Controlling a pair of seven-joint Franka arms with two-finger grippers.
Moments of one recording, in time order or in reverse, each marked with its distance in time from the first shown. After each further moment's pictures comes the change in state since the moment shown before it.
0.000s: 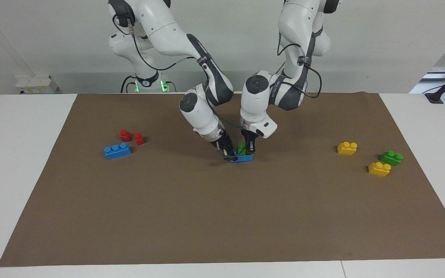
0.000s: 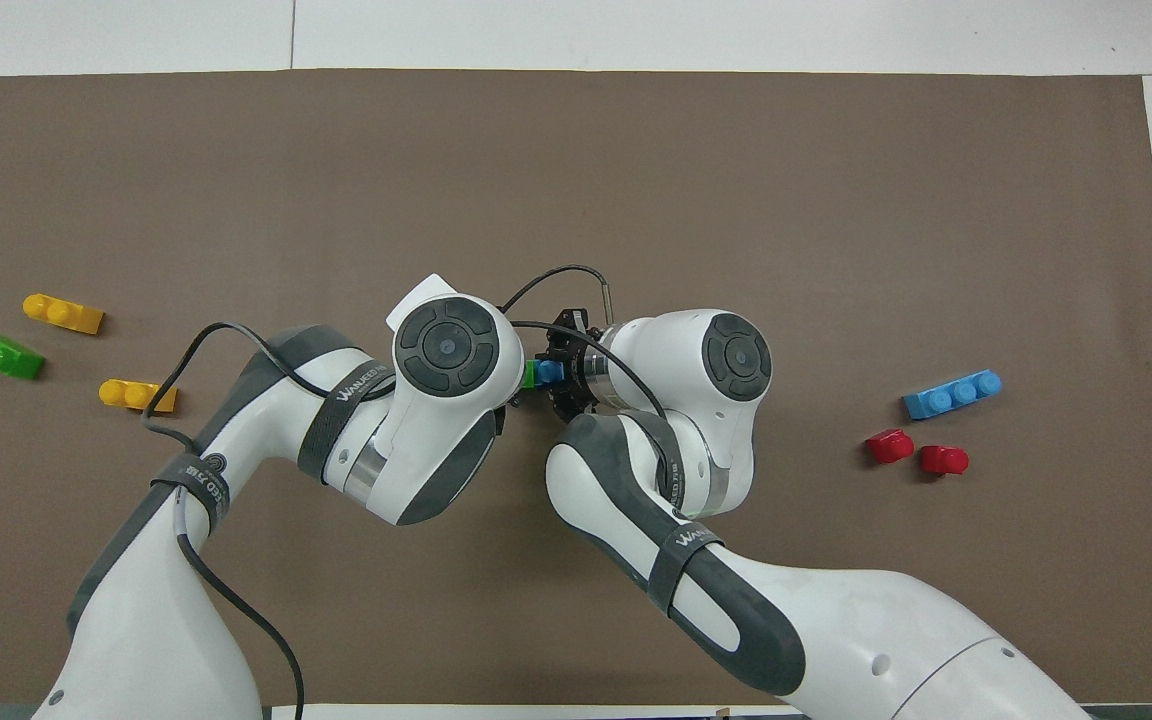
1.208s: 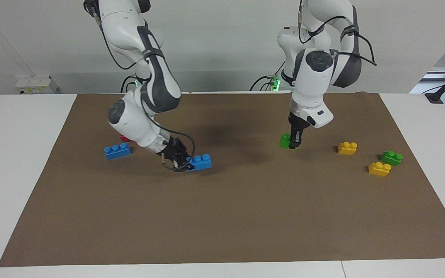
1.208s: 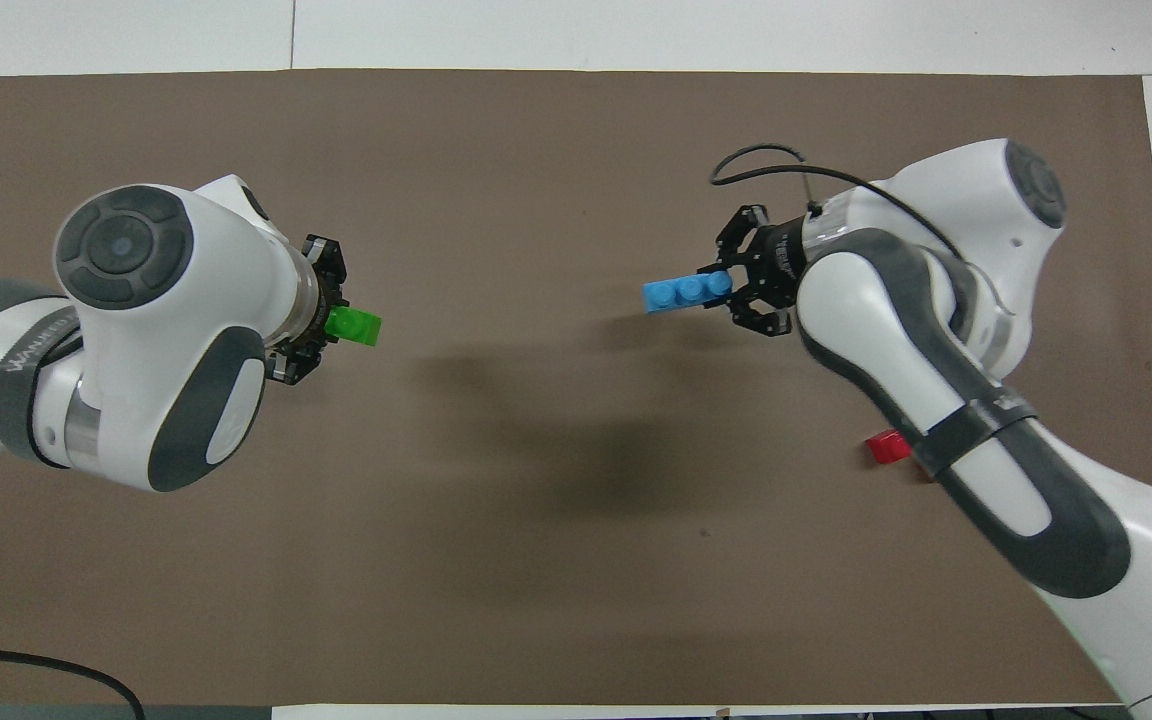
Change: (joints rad) left arm 0.258 -0.177 0.029 0.044 0.002 -0.193 0.583; right arm -0.418 -0.092 -0.021 0.138 -0.087 -0.479 -0.304
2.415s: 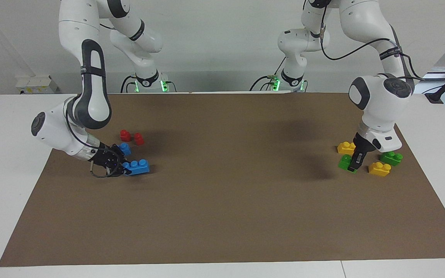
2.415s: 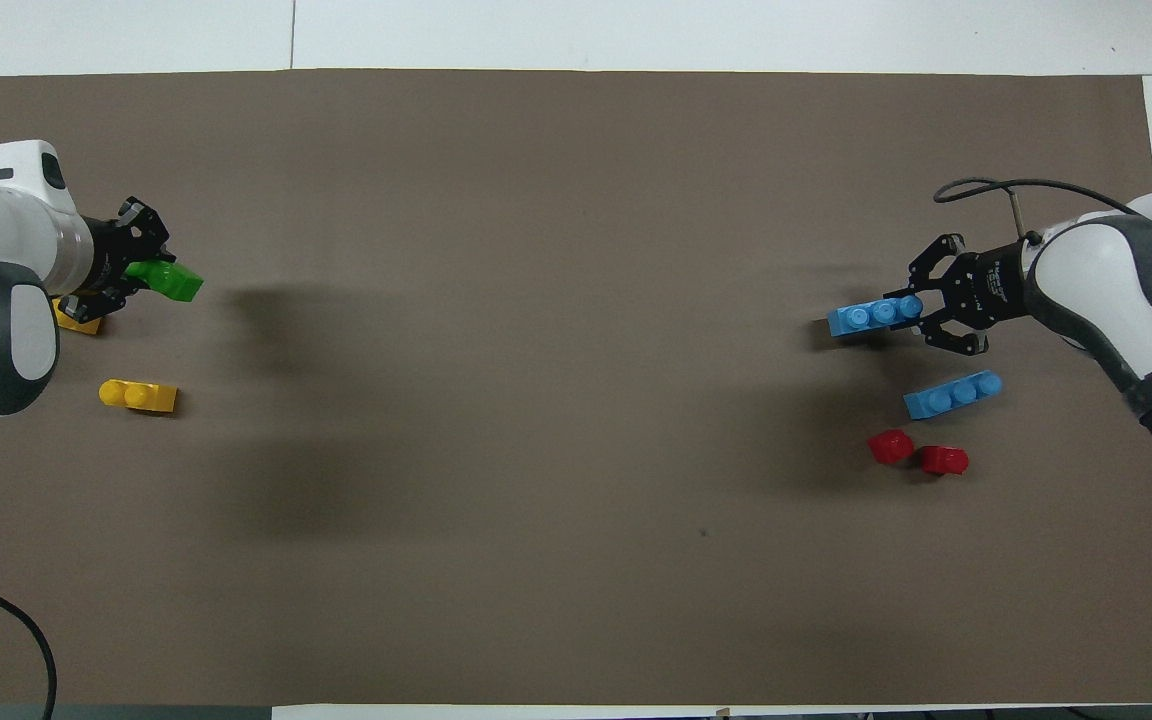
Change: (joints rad) left arm 0.353 0.147 0.001 -0.002 -0.029 0.262 0.656; right arm -0.312 0.013 0.002 -0.113 -0.071 -0.040 -0.273
